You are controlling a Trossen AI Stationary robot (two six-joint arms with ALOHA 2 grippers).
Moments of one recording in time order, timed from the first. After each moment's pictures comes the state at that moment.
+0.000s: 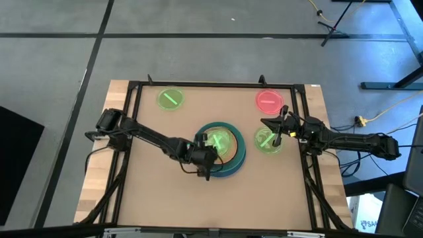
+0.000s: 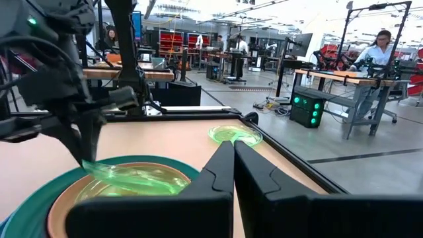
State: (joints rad) left arm -0.25 1.84 1.25 -0.43 -0.44 -0.18; right arm -0.22 0.42 0.01 0.49 0.03 -0.08
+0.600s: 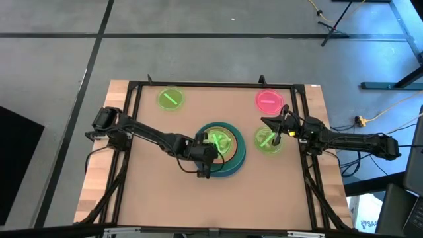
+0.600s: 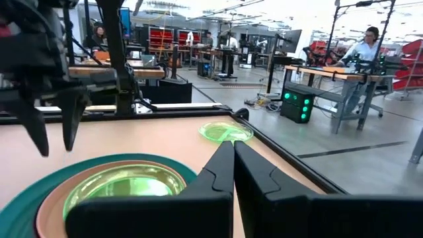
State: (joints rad) left arm -0.24 1.80 1.31 -0.51 -0.32 -0.23; right arm -0.22 0.42 0.01 0.48 0.07 -0.08
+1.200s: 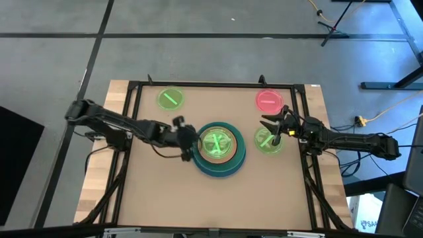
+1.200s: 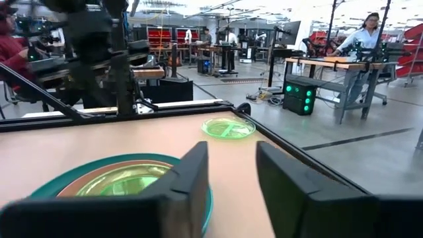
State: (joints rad) left arm -0.18 1.43 1.03 -0.54 -0.47 -0.30; right arm -0.22 0.42 0.01 0.47 0.08 -0.02
